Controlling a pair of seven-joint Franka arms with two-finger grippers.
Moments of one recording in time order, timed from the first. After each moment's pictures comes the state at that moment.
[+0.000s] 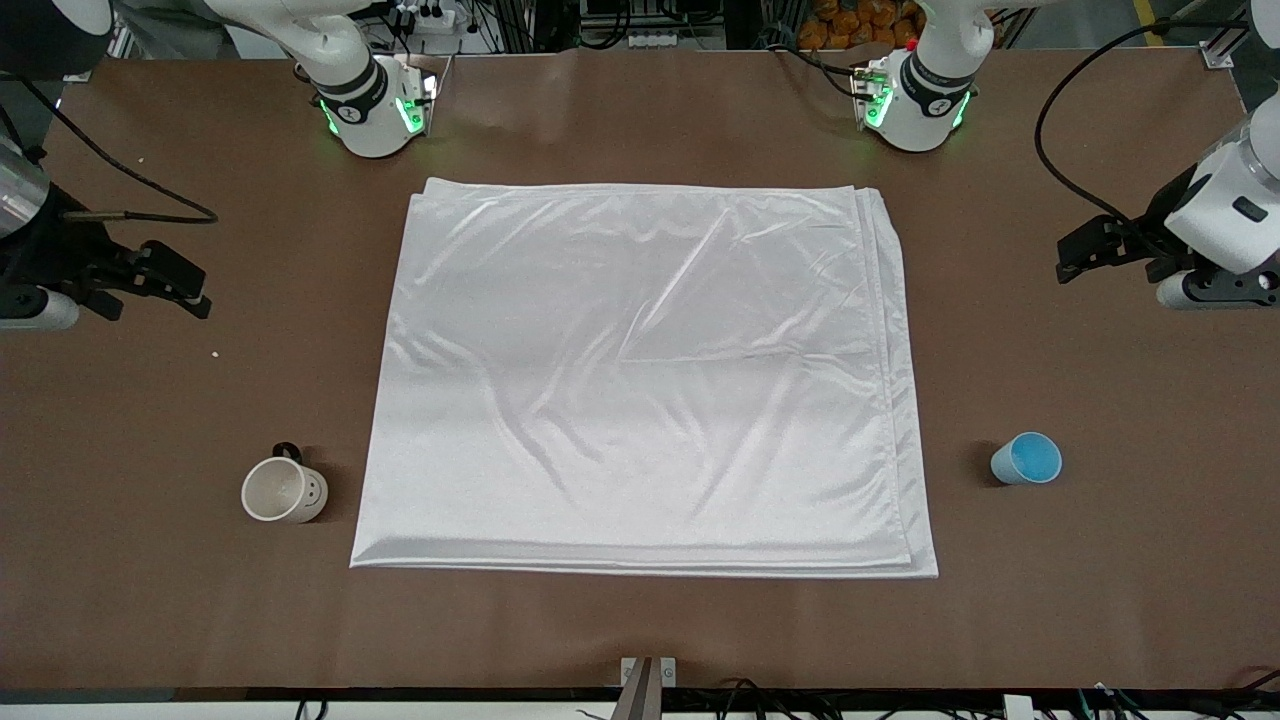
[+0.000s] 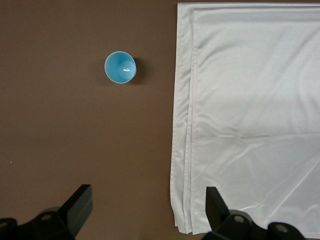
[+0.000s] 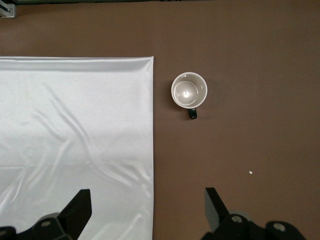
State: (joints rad) left arm 0.01 0.03 -0.10 -1.58 0.01 1.57 -0.09; right arm 0.09 0.06 -0.02 -1.52 0.02 1.67 0.07
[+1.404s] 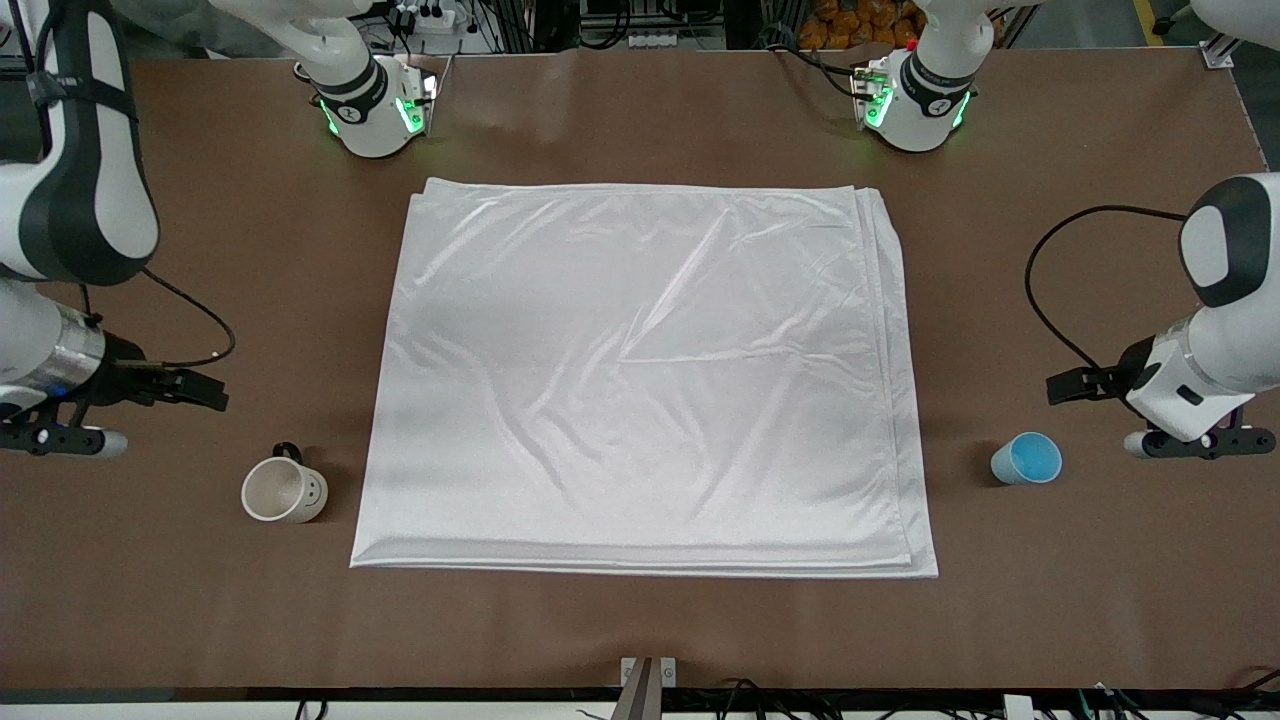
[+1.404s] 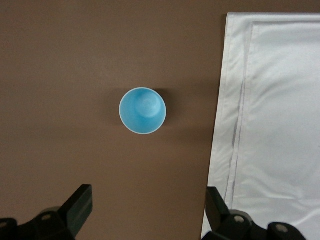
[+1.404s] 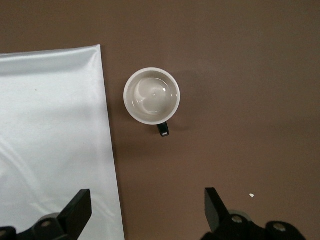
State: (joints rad) left arm 0.09 0.35 -0.08 -1.59 0.07 1.89 -0.03; right arm -0.03 0.33 -0.04 -1.60 0.02 1.90 0.03
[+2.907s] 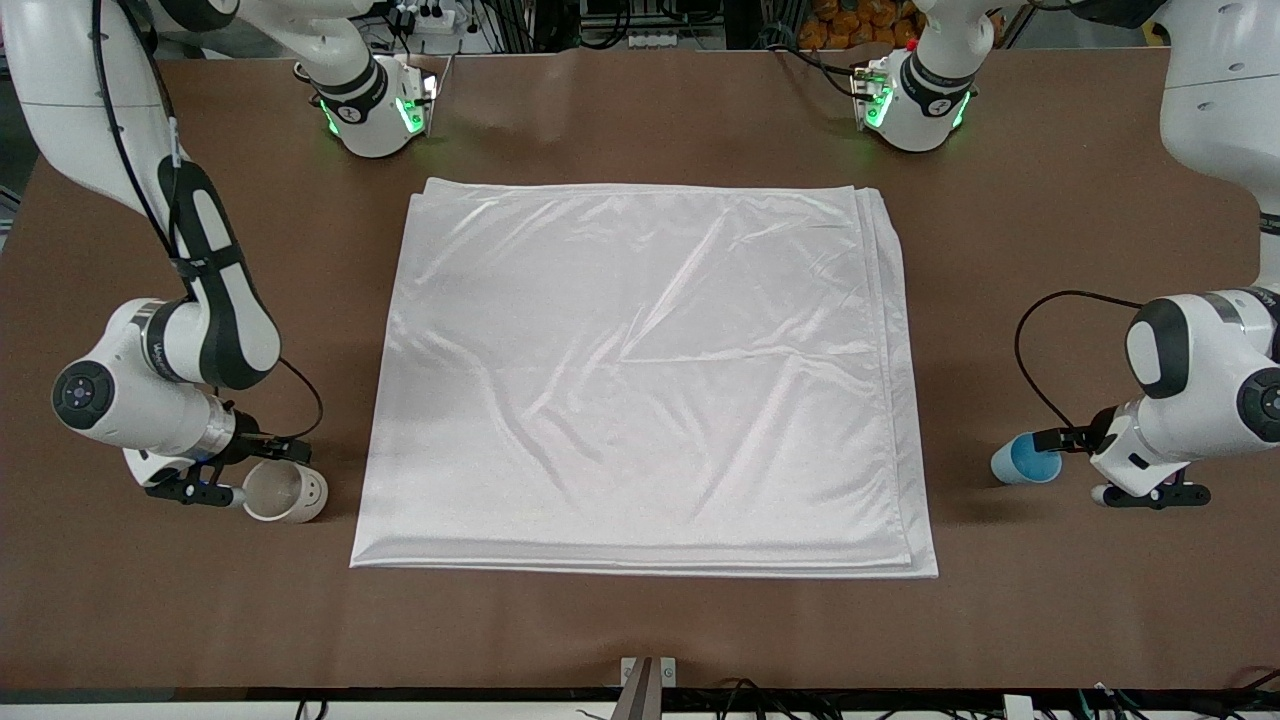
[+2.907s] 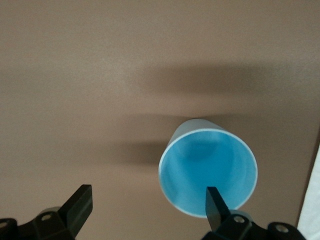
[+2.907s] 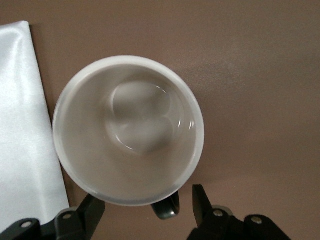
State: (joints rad) left arm 0.16 0.63 -0.04 -1.59 0.12 2.16 0.04; right arm -0.04 0.61 -0.03 -1.72 0.08 2.32 0.03
